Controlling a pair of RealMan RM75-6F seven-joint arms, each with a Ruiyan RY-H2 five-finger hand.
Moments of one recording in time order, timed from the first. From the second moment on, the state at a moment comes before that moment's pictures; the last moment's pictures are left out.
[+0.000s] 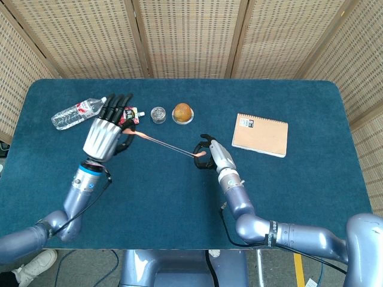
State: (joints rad) left arm -0.72 -1.53 -0.29 -1.31 1.46 1.35 0.16; right arm 0.99 -1.59 0.51 -1.69 -0.20 1.04 -0.23
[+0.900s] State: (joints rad) left arm -0.54 -1.34 -0.31 -0.99 1.31 1.33 -0.17; right arm 0.86 -1.41 0.47 -1.81 -0.29 1.03 -0.19
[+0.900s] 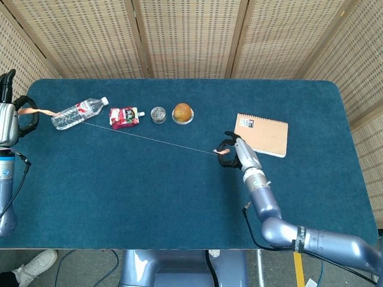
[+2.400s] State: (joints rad) left arm -0.51 -1.44 -0.25 -0.66 1.32 1.26 -0.33; right arm 0.35 -0.90 0.39 -1.69 -0.75 0.67 0.40
